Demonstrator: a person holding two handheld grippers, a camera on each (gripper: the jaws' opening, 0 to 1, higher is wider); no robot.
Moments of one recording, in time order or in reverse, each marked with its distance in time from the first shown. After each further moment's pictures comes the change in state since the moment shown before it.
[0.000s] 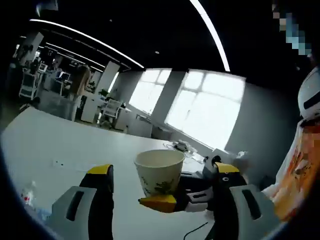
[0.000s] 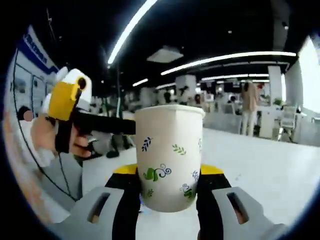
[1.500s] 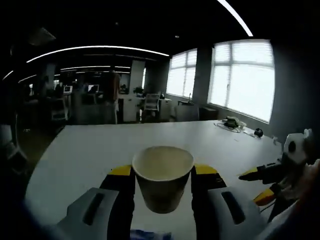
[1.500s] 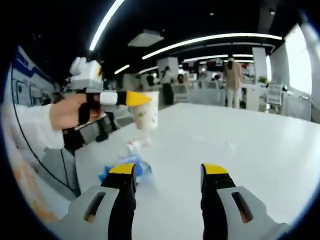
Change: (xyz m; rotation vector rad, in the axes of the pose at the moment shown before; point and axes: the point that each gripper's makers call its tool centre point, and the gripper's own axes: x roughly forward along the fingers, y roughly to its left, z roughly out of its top) left arm 0.000 0.164 -0.017 0.300 0.146 0.397; right arm -0.034 -0.022 -0.095 0.169 0.212 -0.093
